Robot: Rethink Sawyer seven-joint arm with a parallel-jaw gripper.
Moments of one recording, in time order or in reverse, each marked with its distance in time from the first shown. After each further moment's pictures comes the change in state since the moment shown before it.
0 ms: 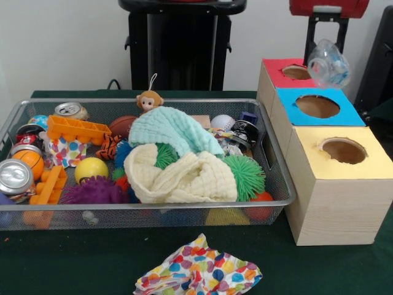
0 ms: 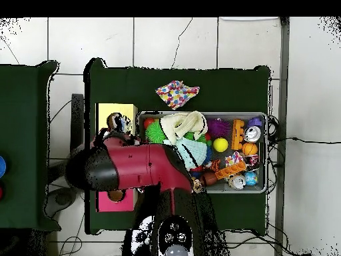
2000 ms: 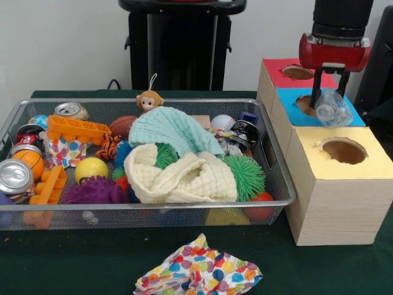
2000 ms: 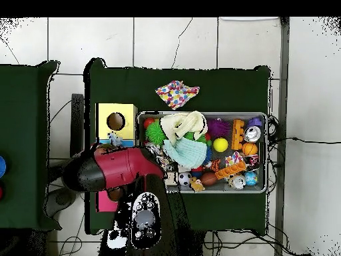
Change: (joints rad) arm 0.092 0.174 -0.012 -0.003 -0.055 -0.096 0.000
